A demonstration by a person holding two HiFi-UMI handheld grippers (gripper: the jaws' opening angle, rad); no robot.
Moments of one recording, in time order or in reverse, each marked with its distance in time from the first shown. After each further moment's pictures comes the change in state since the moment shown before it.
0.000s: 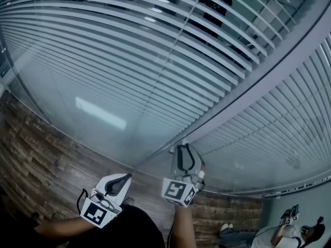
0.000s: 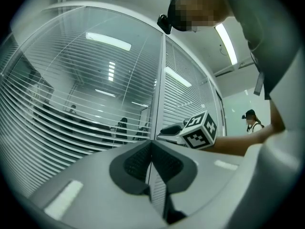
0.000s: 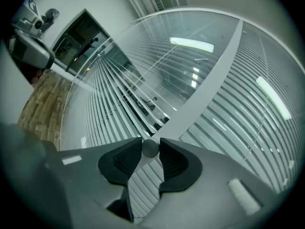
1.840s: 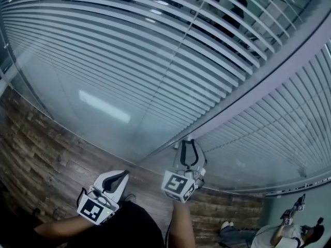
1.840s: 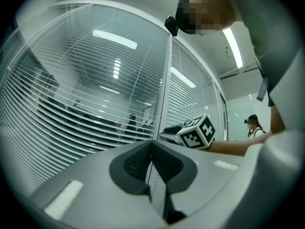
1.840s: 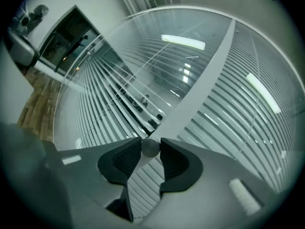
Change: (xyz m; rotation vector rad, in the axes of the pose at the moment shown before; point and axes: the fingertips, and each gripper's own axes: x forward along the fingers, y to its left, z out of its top) left arm -0.030 0.011 -0.010 -0.053 0.016 0.026; right arm -0.004 0.006 -0.001 0.067 0.026 -0.098
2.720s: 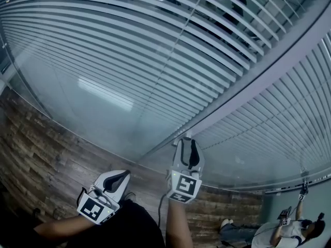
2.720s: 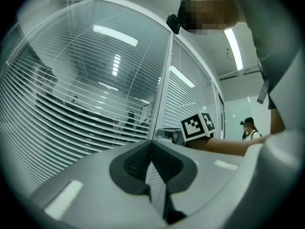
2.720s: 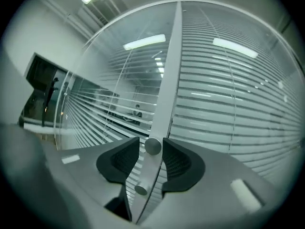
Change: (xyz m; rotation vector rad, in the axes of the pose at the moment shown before) left arm 0.000 -0.007 -0.003 -0.021 0.026 -0.029; right arm -0.009 -0.007 0.001 0.524 -0.065 0.042
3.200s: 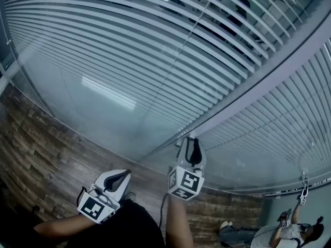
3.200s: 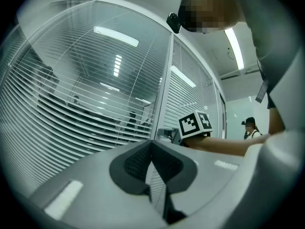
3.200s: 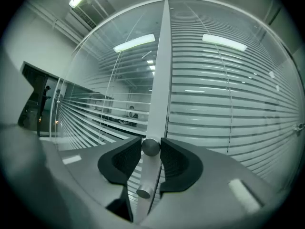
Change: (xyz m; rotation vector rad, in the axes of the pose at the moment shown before) left arm -0.002 0.000 0.004 -0.001 0.002 0.017; right arm 0.009 -0.013 0.001 0.095 -0.004 -0.050
